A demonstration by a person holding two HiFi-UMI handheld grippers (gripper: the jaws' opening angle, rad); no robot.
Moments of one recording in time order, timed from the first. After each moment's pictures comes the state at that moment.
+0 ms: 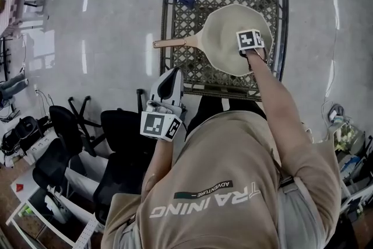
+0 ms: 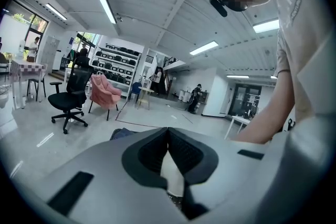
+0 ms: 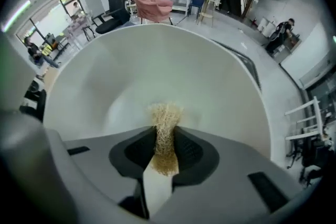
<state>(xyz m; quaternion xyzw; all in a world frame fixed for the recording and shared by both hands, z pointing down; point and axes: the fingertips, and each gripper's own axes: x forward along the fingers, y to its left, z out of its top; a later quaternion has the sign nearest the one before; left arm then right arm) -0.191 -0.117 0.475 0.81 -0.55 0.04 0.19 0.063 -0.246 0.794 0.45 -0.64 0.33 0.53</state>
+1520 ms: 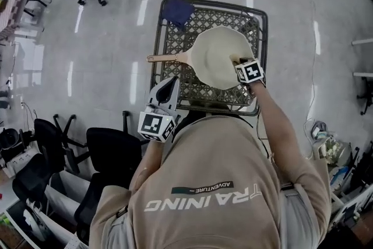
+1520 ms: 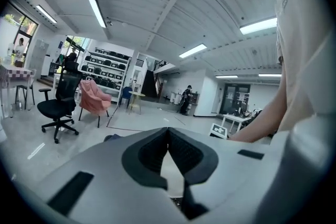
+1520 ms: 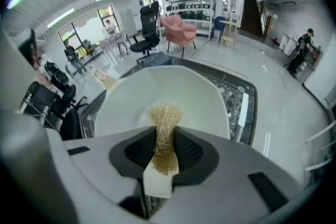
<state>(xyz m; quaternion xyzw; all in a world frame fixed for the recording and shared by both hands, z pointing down) -0.173 -0.099 0.466 0.85 -0.50 0.03 0.15 0.063 -0.193 0.705 0.36 -0.77 0.29 0.44</state>
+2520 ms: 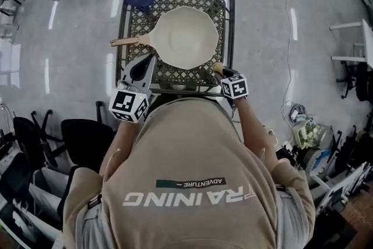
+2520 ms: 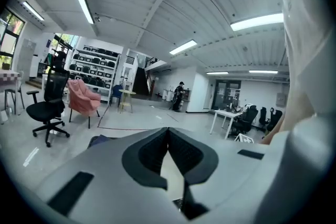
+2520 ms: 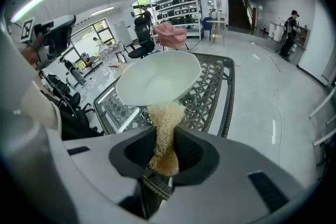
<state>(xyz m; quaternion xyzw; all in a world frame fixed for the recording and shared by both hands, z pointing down) -0.085 -0.102 0.463 0.87 -0.46 0.06 0.14 0.175 -0.059 0.717 0.38 -0.77 0.33 0.39</state>
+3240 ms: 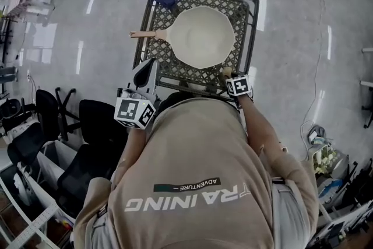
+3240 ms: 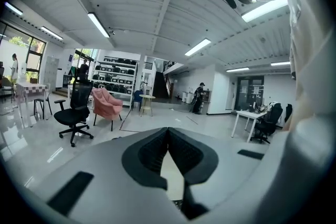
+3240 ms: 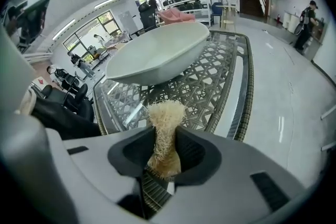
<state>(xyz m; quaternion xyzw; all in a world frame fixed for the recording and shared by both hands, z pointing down) -0.090 -0.064 0.426 0.80 -0.58 0.06 0.13 0.161 -0.053 0.793 0.32 -0.77 0.36 0.42</state>
